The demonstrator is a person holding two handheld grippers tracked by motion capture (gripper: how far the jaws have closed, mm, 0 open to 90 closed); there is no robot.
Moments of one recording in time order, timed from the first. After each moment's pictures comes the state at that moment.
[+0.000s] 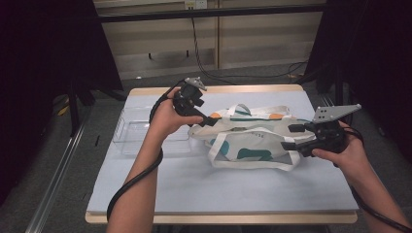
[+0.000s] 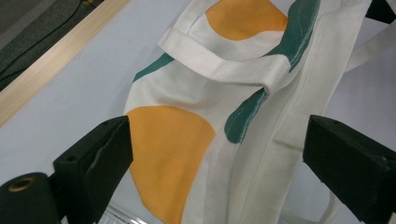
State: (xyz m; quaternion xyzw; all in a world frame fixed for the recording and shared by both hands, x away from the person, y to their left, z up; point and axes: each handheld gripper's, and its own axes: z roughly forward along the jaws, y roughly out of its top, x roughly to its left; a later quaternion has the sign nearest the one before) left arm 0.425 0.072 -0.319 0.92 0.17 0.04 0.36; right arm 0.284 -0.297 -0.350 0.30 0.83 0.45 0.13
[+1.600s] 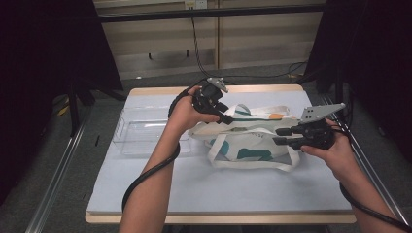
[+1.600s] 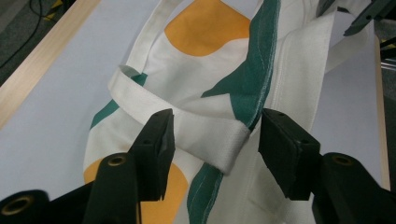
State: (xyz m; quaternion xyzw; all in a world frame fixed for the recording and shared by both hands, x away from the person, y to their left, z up) left arm 0.425 0.023 -0.322 0.93 0.10 0.01 0.36; right arm 0.299 -0.280 -0.358 0.27 0.85 0.43 0.13
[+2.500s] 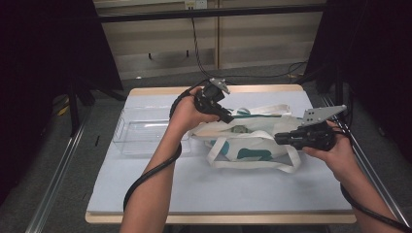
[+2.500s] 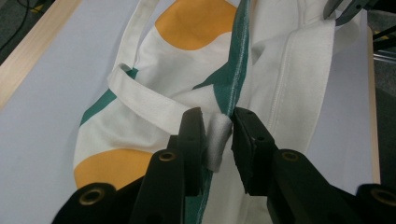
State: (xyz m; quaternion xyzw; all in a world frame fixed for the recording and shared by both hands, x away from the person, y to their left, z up) left arm 0.423 0.020 -0.321 0.93 0.09 0.00 0.34; right arm 0.295 -0.282 -0.360 0.25 0.85 0.44 0.12
